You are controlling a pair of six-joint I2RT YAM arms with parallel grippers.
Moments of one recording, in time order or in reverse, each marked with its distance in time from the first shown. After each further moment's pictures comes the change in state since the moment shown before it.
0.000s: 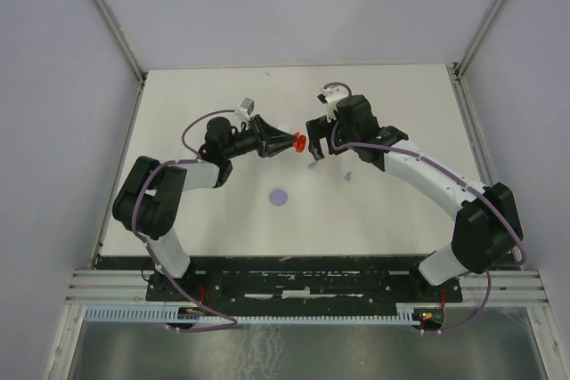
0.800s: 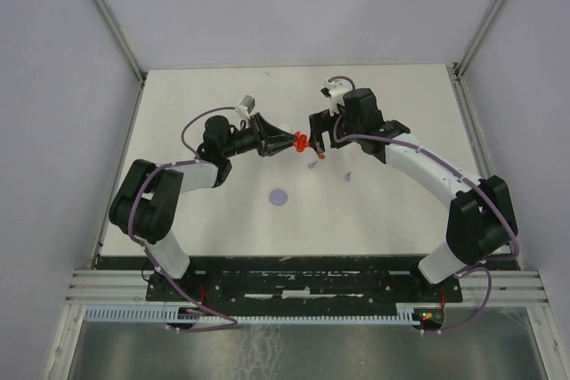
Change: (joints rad) left arm -0.003 -0.036 0.000 0.002 0.029 0.000; right arm -0.070 0.051 0.023 0.035 -0.109 -0.011
